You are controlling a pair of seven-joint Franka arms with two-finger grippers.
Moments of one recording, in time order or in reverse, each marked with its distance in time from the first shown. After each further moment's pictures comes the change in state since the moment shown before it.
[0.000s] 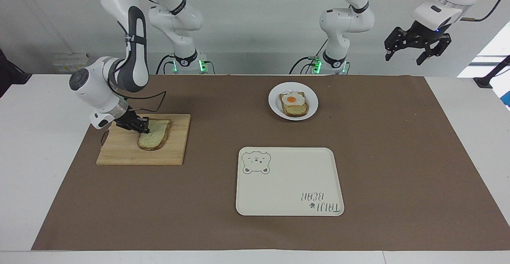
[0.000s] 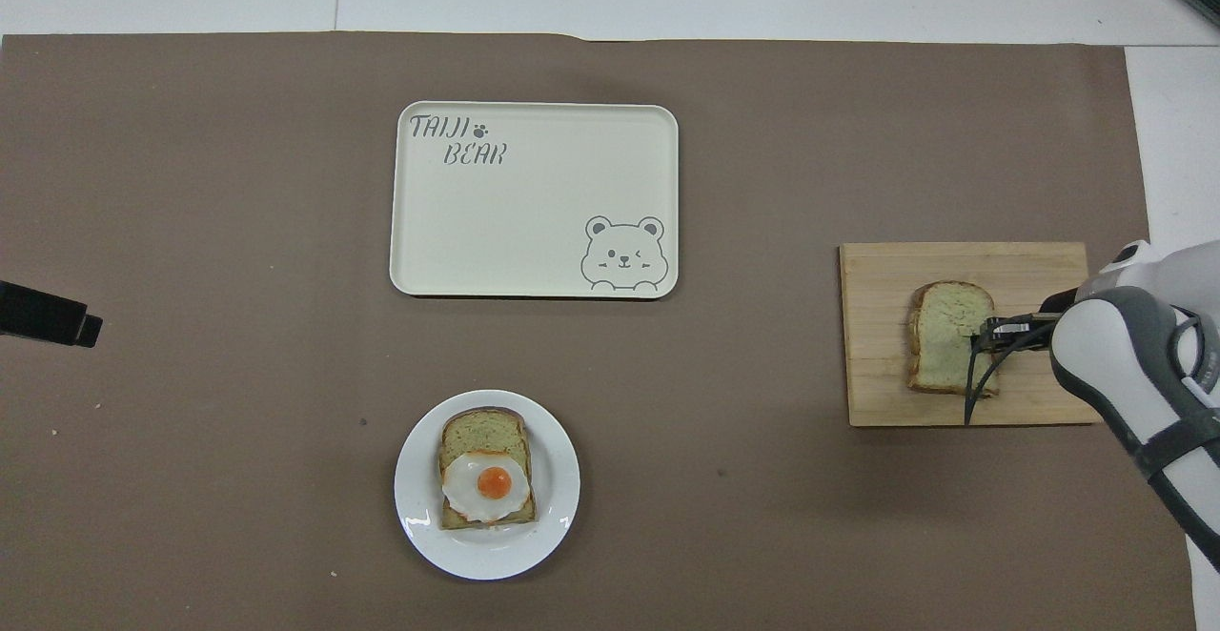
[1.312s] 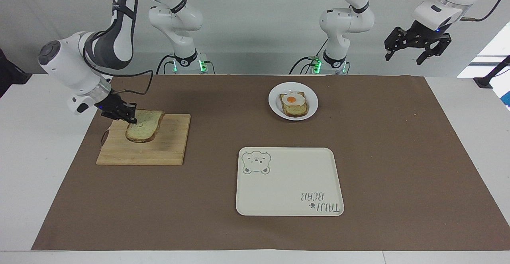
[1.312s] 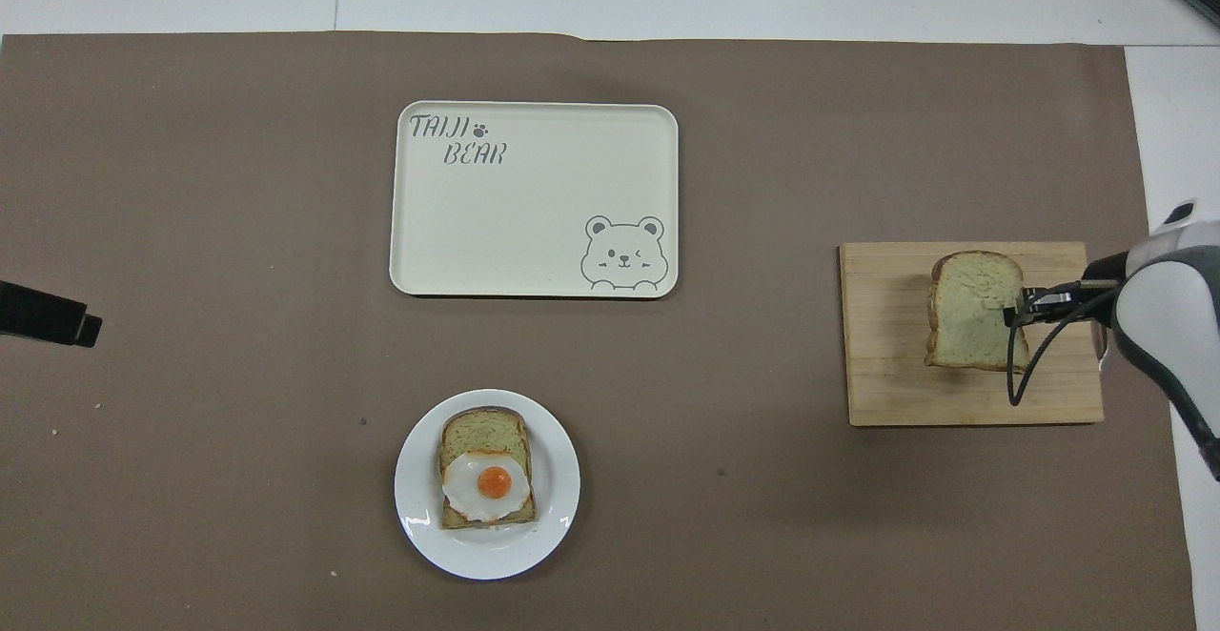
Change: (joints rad) left arm 0.000 -0.001 0.000 0.000 0.000 -0.001 0.000; right arm -0.001 -0.098 -0.002 0.219 -0.001 -0.280 -0.023
